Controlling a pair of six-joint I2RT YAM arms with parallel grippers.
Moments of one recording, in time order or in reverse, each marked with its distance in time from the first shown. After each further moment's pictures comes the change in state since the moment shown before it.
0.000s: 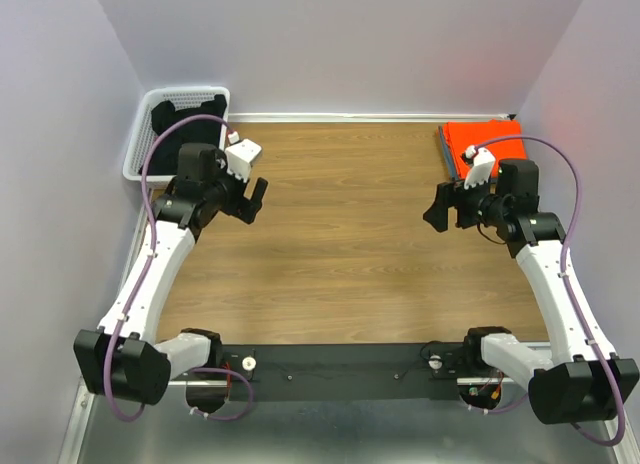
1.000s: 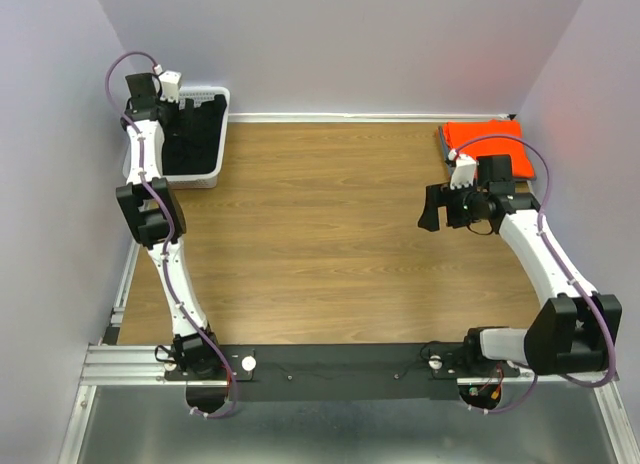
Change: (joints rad) left arm 0.455 1.279 1.306 -0.034 -0.051 0.041; right arm 0.000 0.231 0.000 0.002 0.039 -0.007
